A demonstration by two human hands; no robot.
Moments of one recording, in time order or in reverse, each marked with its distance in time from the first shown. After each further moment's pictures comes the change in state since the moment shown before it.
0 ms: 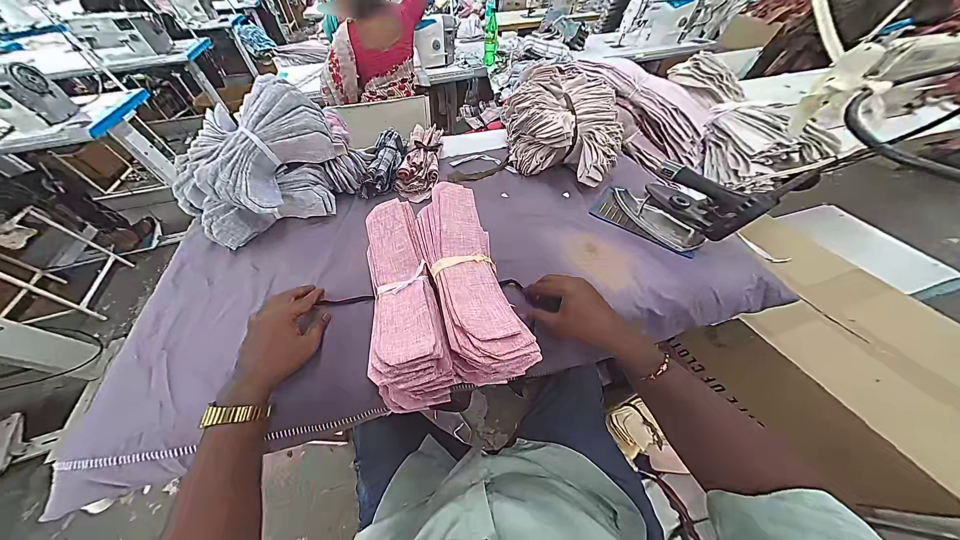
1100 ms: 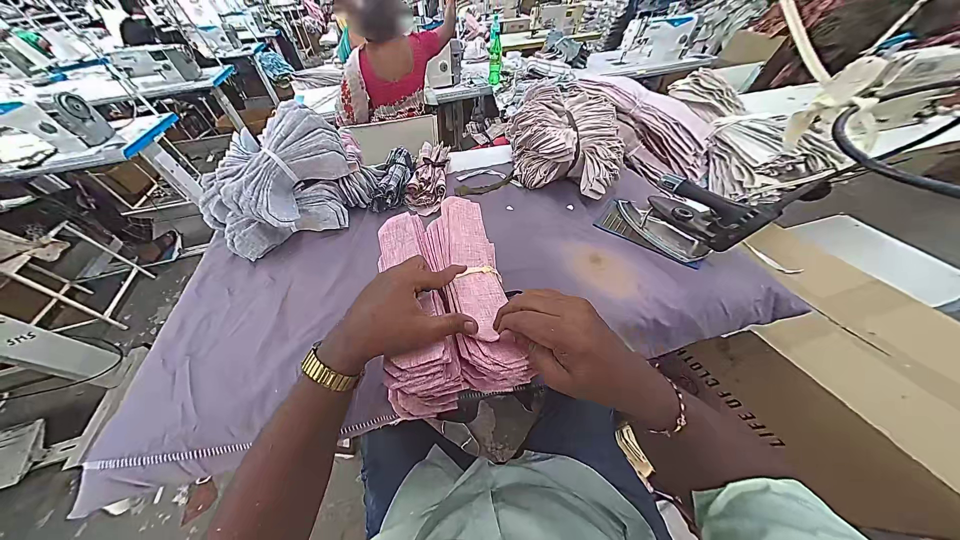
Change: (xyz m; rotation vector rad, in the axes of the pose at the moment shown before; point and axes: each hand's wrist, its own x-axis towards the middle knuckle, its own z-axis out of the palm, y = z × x) left_hand 0.074 0.198 -0.041 -0.237 -0.289 0.242; right_hand -0.012 -0.116 -0.033 0.046 0.180 -0.668
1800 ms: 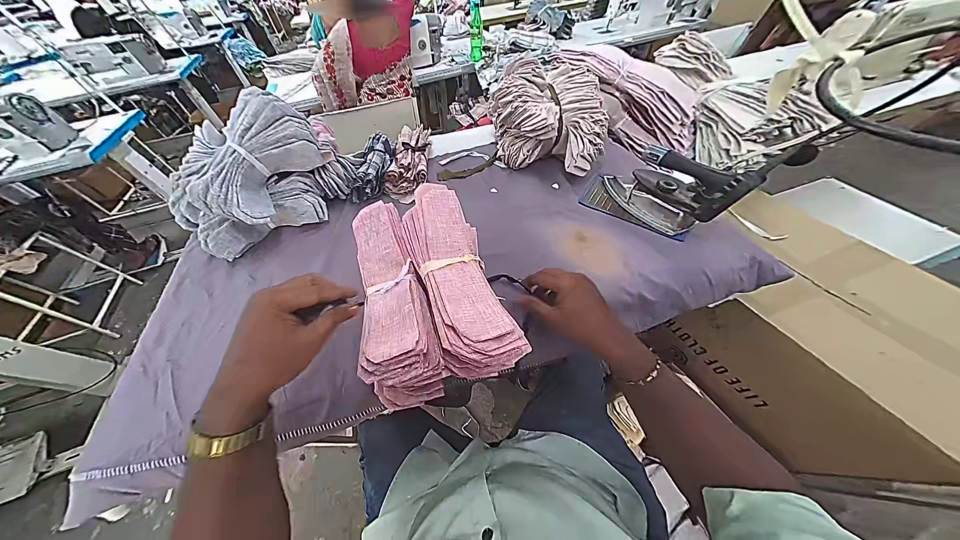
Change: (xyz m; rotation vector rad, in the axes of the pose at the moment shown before) left_hand -0.075 -0.050 -0.028 -0.077 0.325 -0.013; right_hand -0.076 0.079 0.023 -0.106 0.013 0.688
